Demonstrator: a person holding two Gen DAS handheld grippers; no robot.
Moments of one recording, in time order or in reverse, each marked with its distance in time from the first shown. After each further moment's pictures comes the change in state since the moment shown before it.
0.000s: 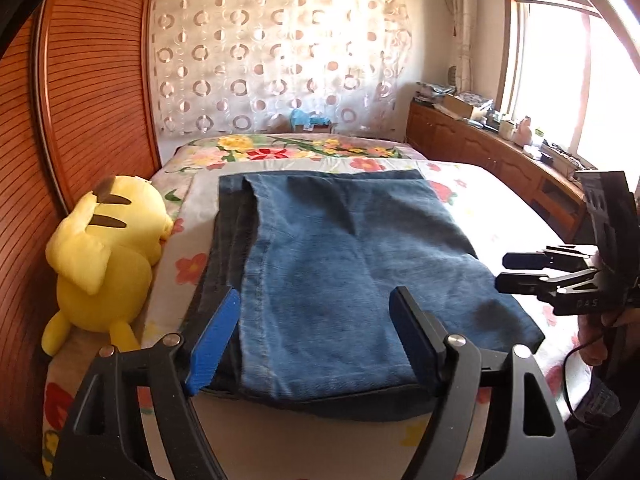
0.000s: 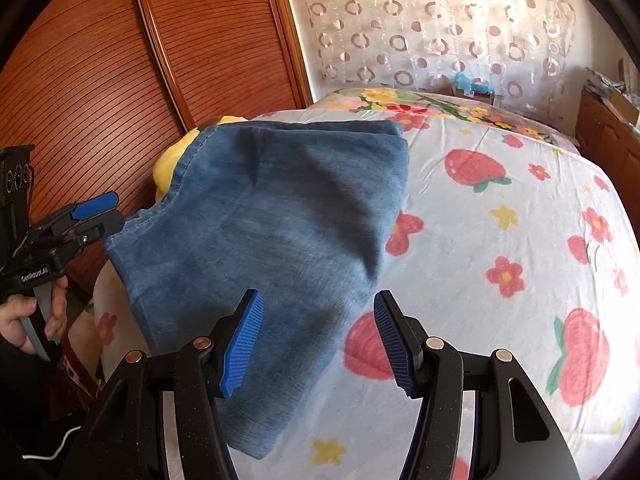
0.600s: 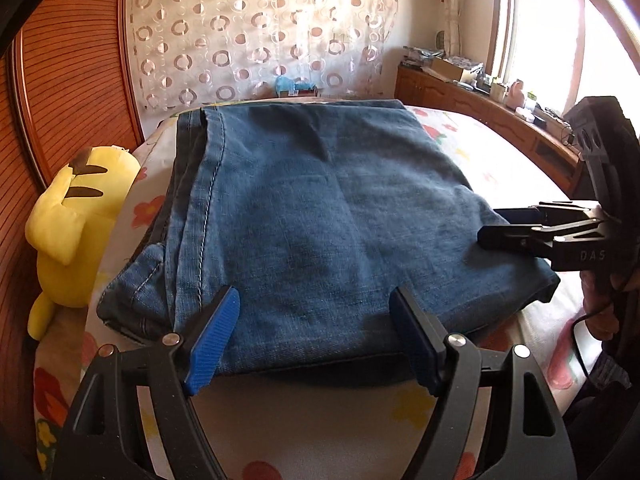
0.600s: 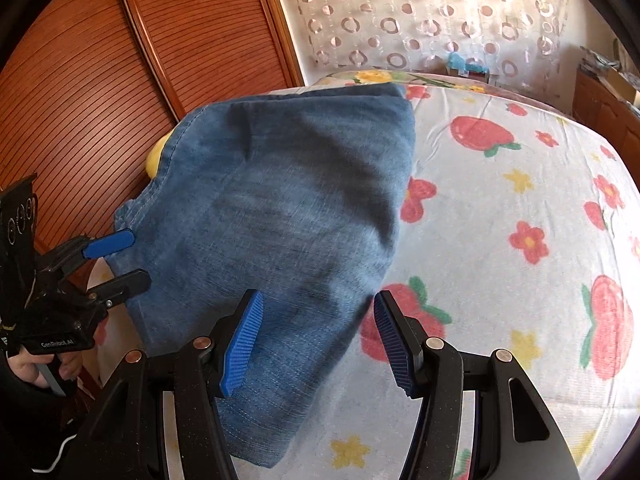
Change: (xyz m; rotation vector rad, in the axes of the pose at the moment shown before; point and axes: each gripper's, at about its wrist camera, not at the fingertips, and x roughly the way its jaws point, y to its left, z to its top) left arm 0.029 -0.022 -0.039 0.049 0.108 -0.016; right arm 0.025 0.006 -0.007 0.044 0.056 -0.003
